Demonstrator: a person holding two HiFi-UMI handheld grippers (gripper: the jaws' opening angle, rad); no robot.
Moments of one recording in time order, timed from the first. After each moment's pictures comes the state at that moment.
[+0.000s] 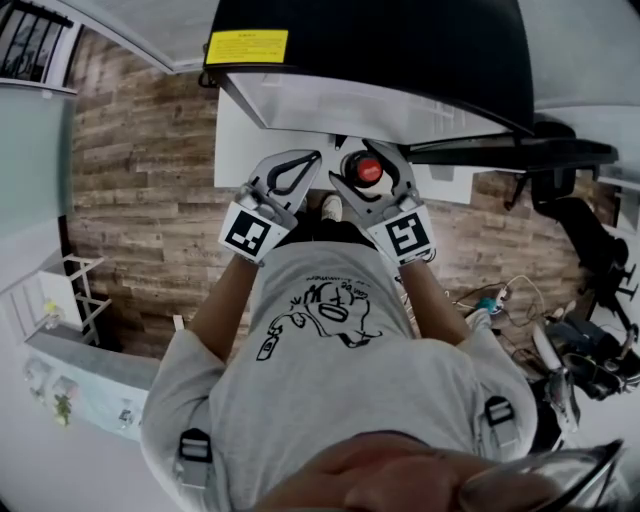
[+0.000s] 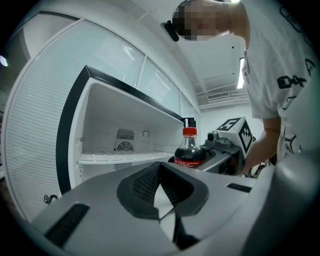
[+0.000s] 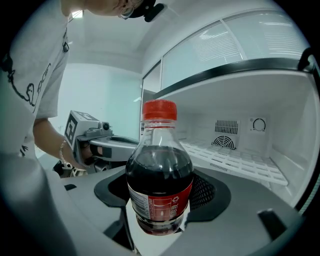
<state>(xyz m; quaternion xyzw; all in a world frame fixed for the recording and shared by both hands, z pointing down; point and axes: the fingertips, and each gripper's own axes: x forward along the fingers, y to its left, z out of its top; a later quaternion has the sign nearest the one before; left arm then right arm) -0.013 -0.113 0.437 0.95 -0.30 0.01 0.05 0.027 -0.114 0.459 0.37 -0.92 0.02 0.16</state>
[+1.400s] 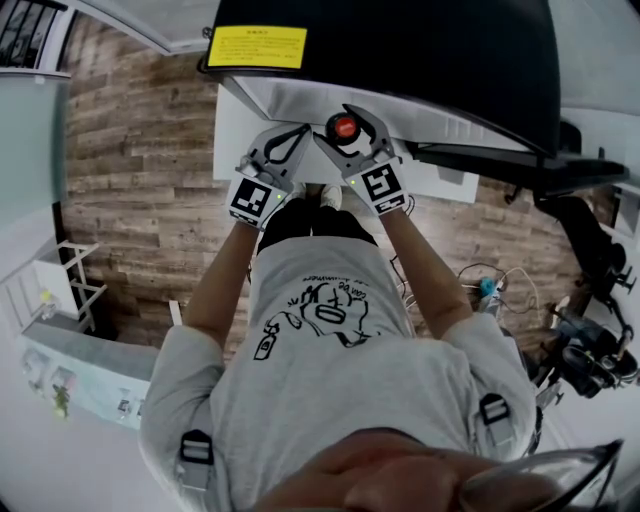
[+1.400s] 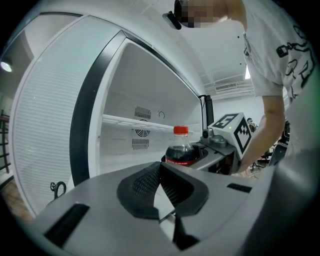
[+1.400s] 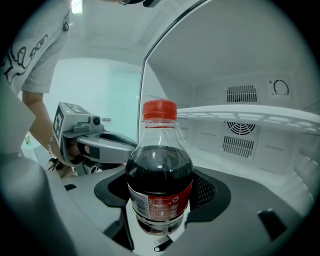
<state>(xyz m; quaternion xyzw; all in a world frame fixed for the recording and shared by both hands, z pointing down) -0.037 -0.168 0.528 0.94 -0.34 0.04 0.05 -0.009 -0.188 0.552 0.35 -0.92 0.02 0.17</state>
